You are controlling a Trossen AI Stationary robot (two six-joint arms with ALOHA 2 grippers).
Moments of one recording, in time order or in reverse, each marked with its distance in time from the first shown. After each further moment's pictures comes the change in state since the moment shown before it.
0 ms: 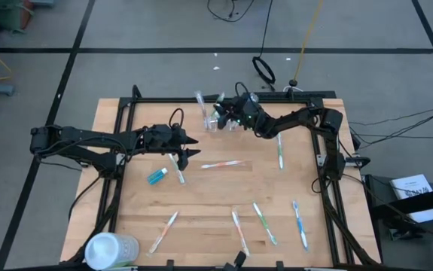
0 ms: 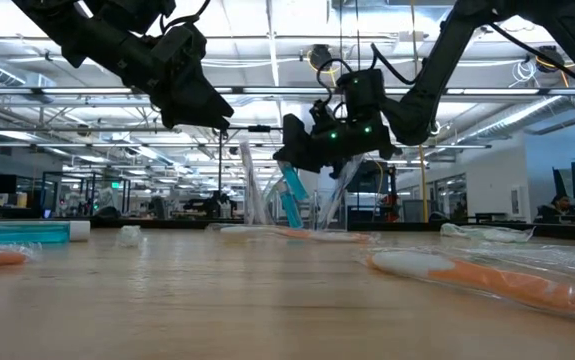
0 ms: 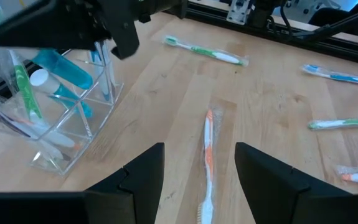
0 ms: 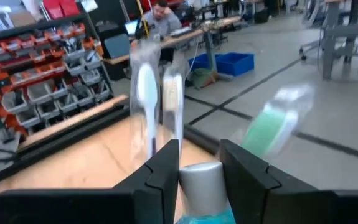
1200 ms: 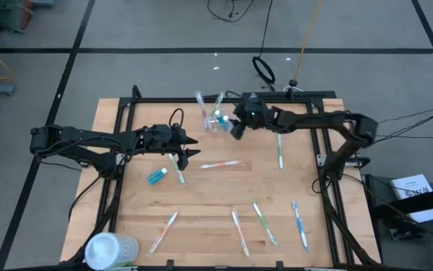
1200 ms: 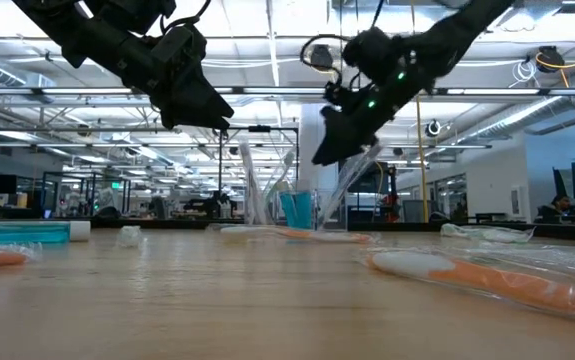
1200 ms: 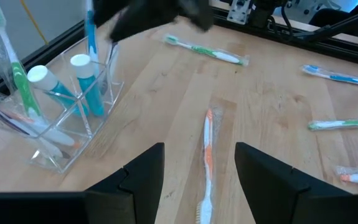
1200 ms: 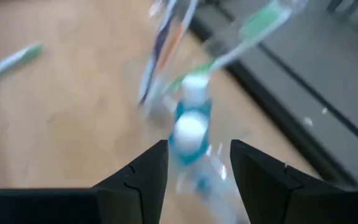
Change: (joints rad) left arm 0.000 0.000 0.000 -0.003 0.000 -0.010; right arm 0.046 -0.399 0.001 -0.936 -0.004 -0.255
